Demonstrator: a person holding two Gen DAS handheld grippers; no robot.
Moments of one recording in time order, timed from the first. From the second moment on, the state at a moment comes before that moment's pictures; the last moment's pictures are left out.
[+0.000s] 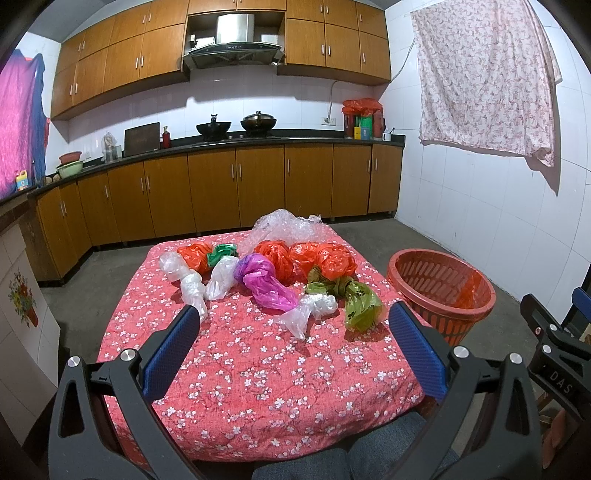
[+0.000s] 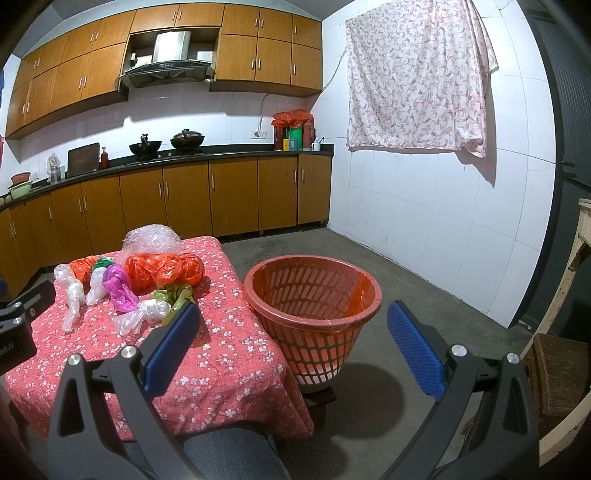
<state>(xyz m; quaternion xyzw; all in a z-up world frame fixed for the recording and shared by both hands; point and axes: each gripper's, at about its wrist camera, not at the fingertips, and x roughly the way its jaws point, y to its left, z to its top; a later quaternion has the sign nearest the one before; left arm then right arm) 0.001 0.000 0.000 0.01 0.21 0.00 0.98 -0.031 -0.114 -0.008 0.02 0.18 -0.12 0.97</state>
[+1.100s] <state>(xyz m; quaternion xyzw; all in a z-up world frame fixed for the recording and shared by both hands) 0.005 0.002 -0.003 0.01 0.22 0.00 0.98 -0.030 -0.113 -0.008 0.02 0.18 -0.12 0.97</state>
